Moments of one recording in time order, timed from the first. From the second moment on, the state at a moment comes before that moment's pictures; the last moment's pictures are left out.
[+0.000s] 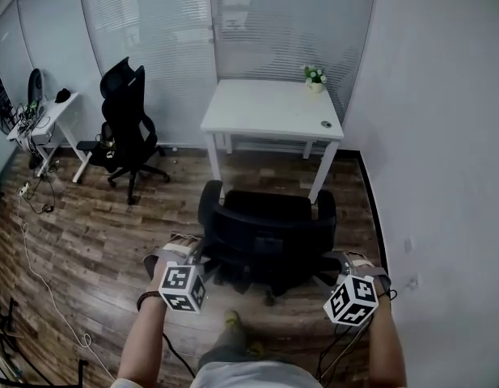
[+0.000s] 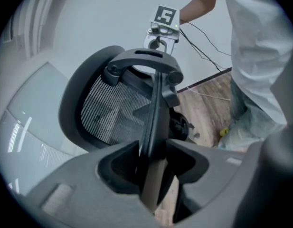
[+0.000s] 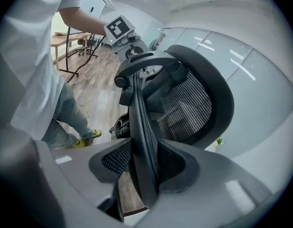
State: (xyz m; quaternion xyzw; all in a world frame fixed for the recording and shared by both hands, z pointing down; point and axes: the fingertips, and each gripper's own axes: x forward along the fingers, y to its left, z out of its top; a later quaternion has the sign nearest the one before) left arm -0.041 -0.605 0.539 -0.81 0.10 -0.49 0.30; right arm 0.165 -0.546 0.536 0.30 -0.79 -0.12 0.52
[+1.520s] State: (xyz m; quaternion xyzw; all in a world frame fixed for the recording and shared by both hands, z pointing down) left arm 0.025 -0.951 0.533 -0.81 0.09 -0.47 0.32; right arm 0.233 -0.894 0.534 0.35 -0.75 -0.09 0.55
